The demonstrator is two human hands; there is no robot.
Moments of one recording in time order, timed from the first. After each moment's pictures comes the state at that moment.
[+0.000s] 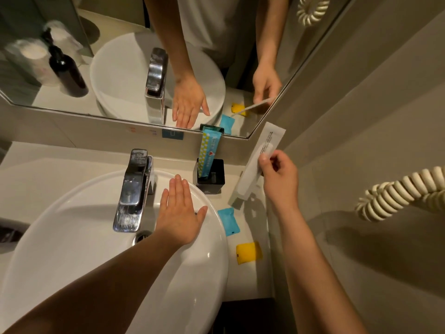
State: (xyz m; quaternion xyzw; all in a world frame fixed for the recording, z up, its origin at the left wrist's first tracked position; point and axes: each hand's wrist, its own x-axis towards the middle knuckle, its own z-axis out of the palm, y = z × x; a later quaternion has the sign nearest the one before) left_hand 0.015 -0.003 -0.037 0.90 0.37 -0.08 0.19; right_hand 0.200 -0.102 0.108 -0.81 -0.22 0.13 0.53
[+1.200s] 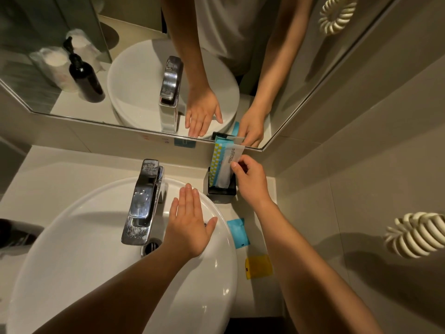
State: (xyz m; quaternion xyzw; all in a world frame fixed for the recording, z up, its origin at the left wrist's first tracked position) left_hand 0.011 -0.007 -0.056 0.92 0.36 0.00 0.14; right_hand 0.213 -0.029 0.022 -0.80 -0.29 0.25 0.47
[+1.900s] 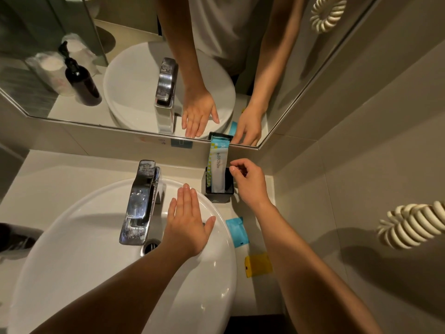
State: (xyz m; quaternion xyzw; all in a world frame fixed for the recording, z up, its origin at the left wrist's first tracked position) left_hand 0.012 -0.005 -0.064 0.92 0.37 -0.01 0.14; right_hand 0.213 -0.040 0.015 -0.82 -0.27 0.23 0.44
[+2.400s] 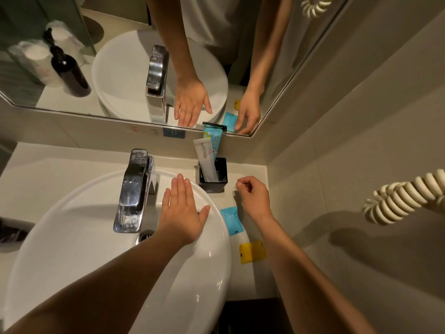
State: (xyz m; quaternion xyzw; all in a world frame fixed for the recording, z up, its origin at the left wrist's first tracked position) left_hand 0.016 -0.004 -0.052 0.91 0.38 -0.05 0.18; right_hand 0.193 -0.103 -0.002 -0.86 -0.18 0.24 0.41
